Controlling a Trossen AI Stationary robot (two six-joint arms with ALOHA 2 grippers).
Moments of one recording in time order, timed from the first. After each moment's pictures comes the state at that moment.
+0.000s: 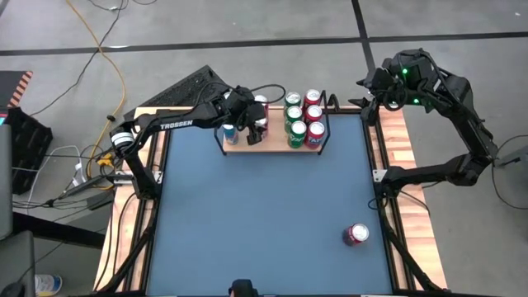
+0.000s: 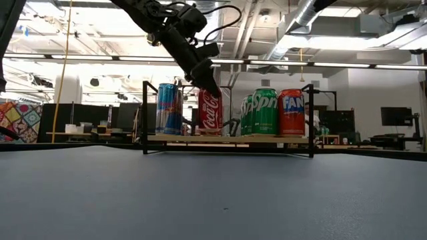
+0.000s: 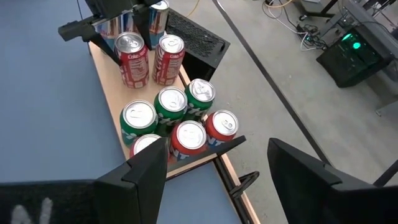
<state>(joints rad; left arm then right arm) 0.49 1.74 1.35 -0.23 -0.01 0.33 -0.66 1.15 1.78 -1.25 0.05 -0.37</state>
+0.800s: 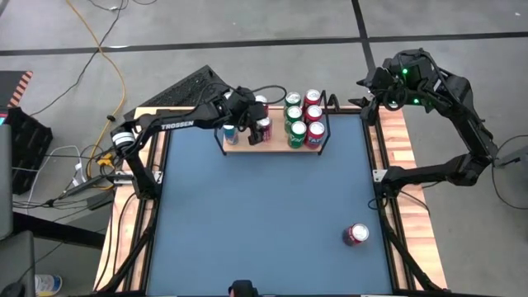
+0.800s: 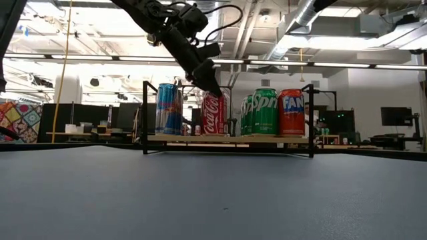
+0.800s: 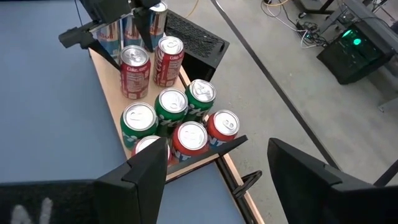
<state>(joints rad) 0.49 1.75 1.36 -0.23 -0.04 0.33 -0.66 1.15 1.78 -1.25 0.05 -0.34</state>
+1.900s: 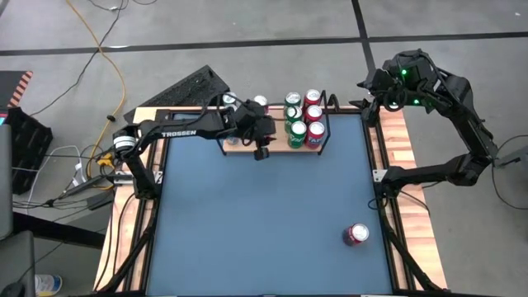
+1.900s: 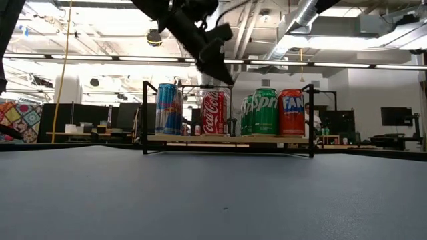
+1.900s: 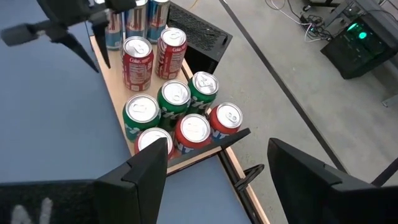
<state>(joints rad) 0.34 1.75 1.40 -0.27 -0.01 0.27 -0.66 1.15 1.78 -1.28 0.05 -0.34</state>
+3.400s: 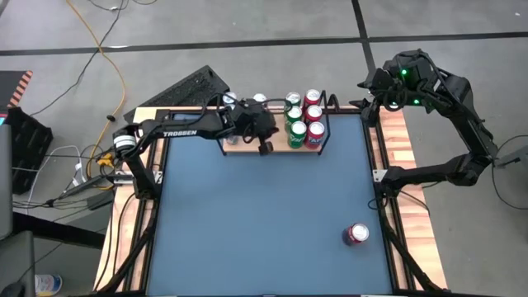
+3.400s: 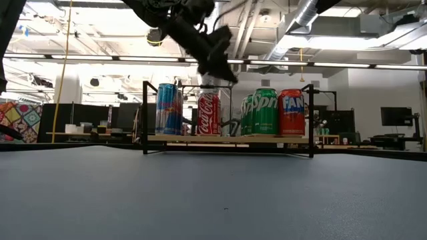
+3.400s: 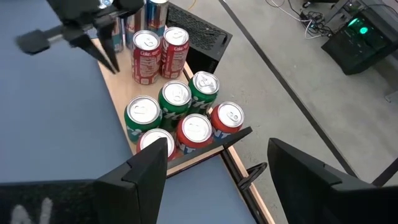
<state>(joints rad) 0.36 1.75 1.36 -0.07 0.01 0.19 -0.66 1.15 1.78 -1.28 0.05 -0.31</state>
